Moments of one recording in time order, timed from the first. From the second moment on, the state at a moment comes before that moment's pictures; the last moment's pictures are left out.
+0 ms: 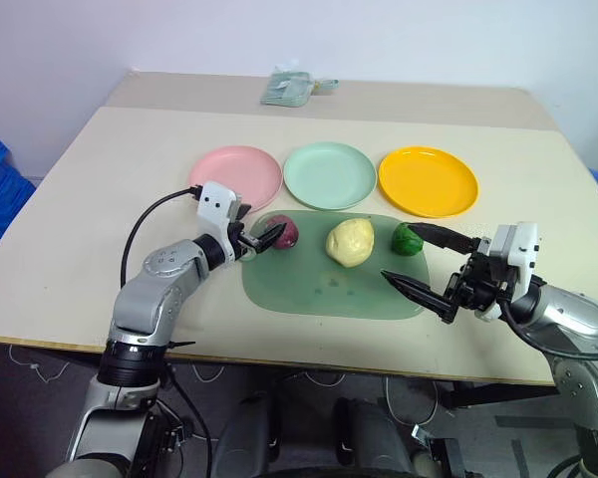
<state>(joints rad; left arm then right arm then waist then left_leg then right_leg) -0.46 0.37 -0.03 -0.07 -0.37 0.63 -0.46 0.01 -0.67 -0.23 -0.47 0.65 0.32 0.86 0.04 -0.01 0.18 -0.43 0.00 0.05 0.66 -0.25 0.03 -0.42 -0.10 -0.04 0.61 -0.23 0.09</state>
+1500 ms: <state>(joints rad) -0.52 0.26 -0.01 -0.02 -0.32 0.60 -0.41 0.01 -0.65 -0.21 -0.46 0.60 0.28 0.86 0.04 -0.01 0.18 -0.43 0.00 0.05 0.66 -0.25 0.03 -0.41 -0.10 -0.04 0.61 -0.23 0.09</state>
